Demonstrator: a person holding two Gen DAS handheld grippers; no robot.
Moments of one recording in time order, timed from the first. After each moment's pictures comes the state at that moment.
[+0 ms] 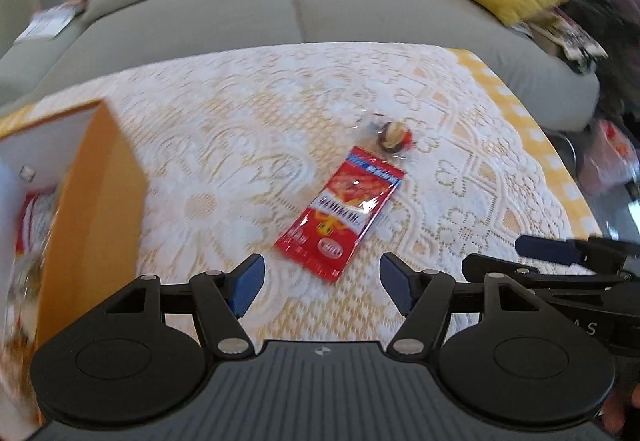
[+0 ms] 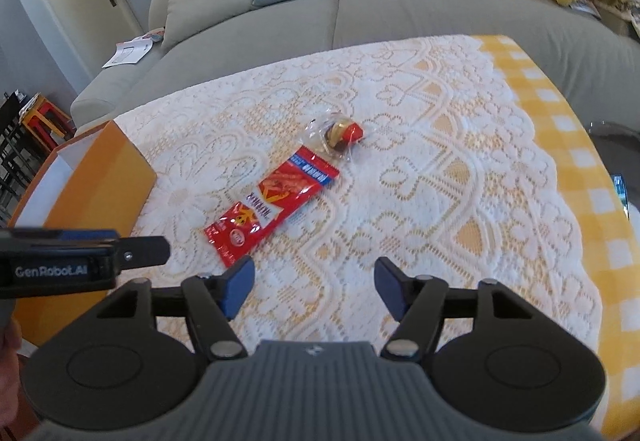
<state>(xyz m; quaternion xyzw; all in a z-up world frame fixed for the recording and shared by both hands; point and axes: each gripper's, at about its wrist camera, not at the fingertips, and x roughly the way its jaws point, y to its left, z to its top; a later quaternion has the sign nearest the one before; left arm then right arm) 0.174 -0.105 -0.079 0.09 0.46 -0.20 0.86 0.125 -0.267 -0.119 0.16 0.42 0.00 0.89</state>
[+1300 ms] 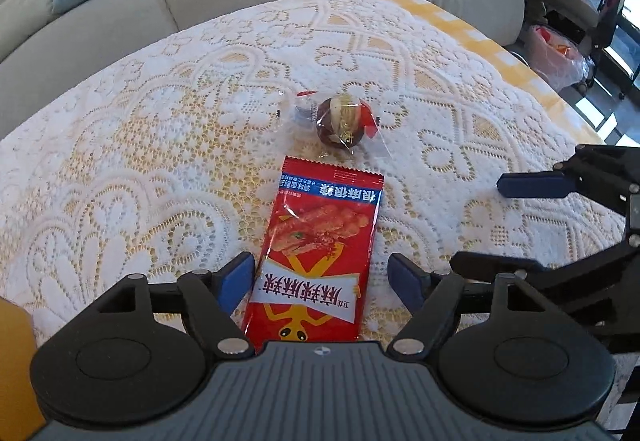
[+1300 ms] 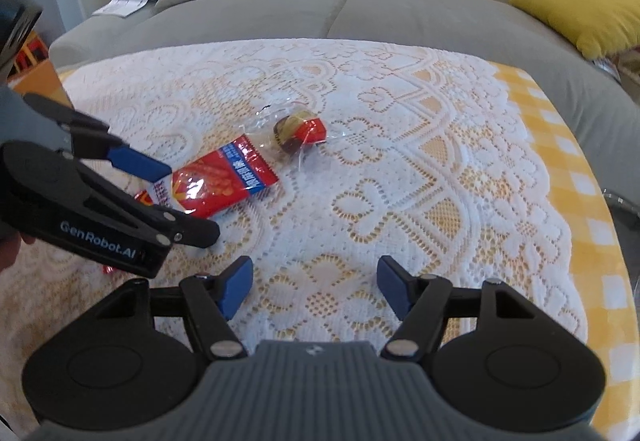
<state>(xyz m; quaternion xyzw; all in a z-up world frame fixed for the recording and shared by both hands) 0.259 -0.156 -0.159 0.19 0.46 -0.35 0.79 0.179 -0.278 -0.181 0.03 0.42 0.00 0.90</state>
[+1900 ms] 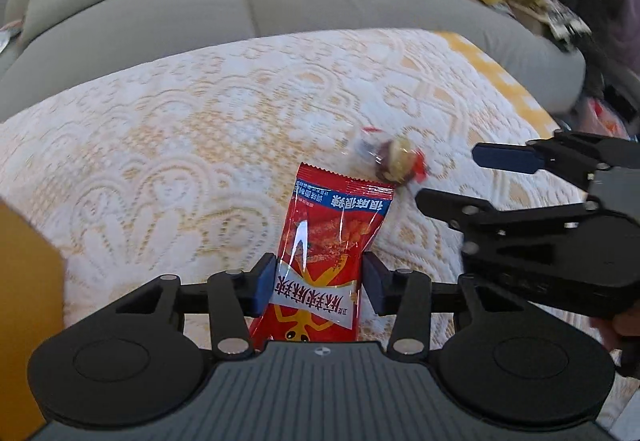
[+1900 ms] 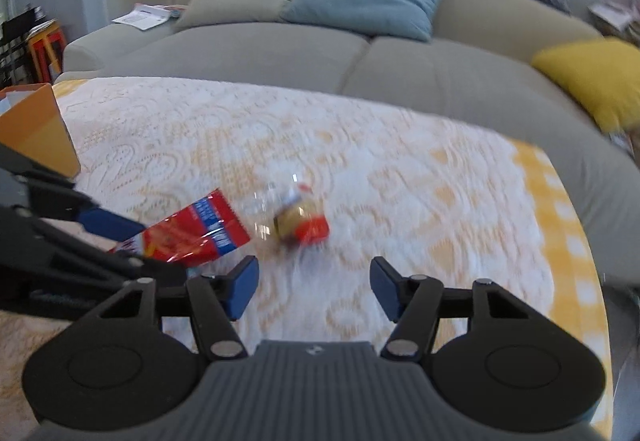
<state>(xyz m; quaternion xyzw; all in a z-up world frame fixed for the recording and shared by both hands) 0.256 -0.133 -0.139 0.10 0.46 -0.26 0.84 0.235 -0.279 -0.162 -0.03 0.36 0.03 0.93</state>
